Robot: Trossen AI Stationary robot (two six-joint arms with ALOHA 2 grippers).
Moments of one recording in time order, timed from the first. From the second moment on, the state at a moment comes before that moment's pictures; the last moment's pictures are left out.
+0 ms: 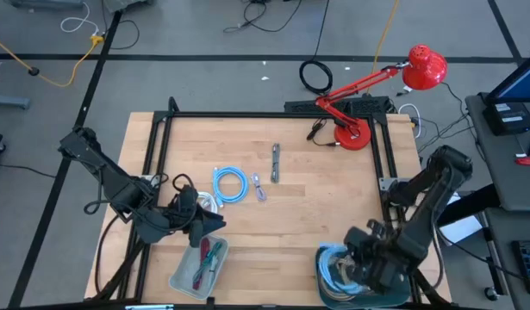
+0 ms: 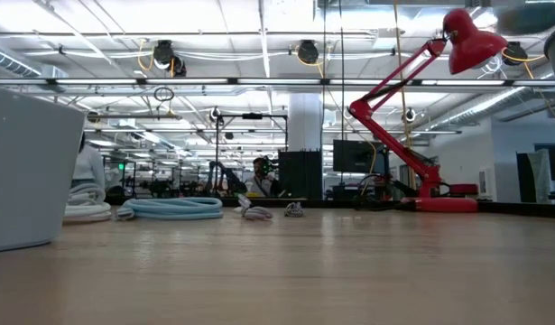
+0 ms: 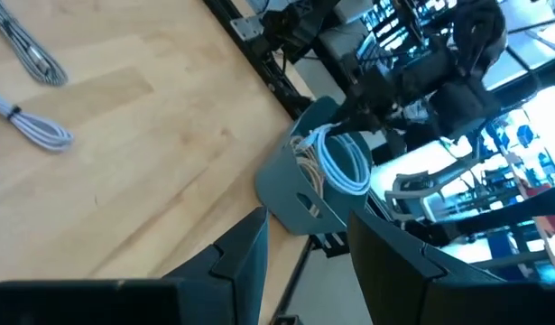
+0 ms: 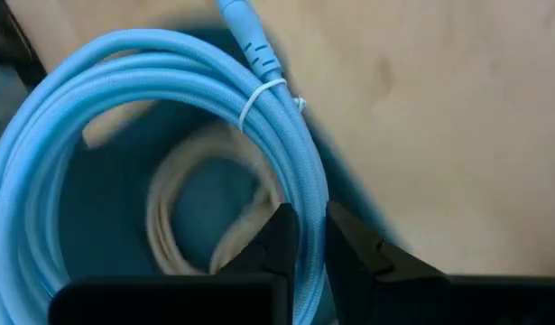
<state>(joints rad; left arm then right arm) -0.70 1.19 1.12 -0.44 -0.66 -1.27 0.95 1.50 1.28 -1.21 0.29 1.49</state>
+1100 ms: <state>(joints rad) -0.61 1.19 1.12 -0.45 -0.54 -1.23 1.00 1.56 1.25 -1.10 0.26 1.58</state>
